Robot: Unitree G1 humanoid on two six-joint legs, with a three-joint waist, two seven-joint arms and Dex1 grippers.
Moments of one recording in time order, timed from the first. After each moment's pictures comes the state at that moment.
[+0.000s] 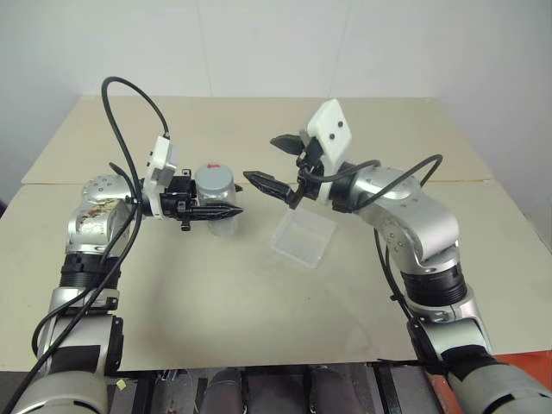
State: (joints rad) left arm -0.77 0.64 0.04 0.36 -0.47 0.26 -1.51; right arm -0.83 -0.34 0.16 -0.25 0.39 0.71 0.58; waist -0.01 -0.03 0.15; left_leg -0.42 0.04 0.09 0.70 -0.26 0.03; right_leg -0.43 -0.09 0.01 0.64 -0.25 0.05
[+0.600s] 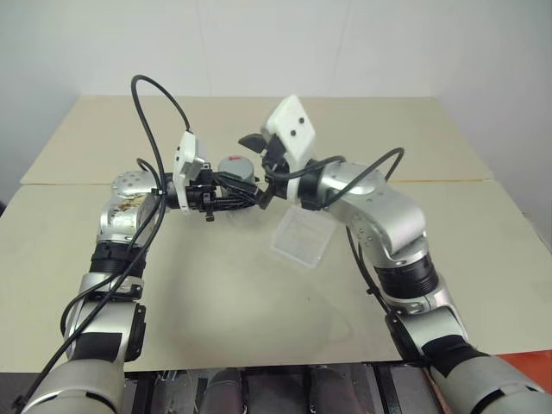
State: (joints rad) left arm -0.86 0.53 0.00 0.50 -0.39 0.18 -1.44; right arm -0.93 -0.19 0.26 -0.14 0.31 0.71 0.52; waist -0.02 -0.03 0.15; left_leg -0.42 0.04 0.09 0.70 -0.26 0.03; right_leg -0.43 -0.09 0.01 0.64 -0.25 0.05
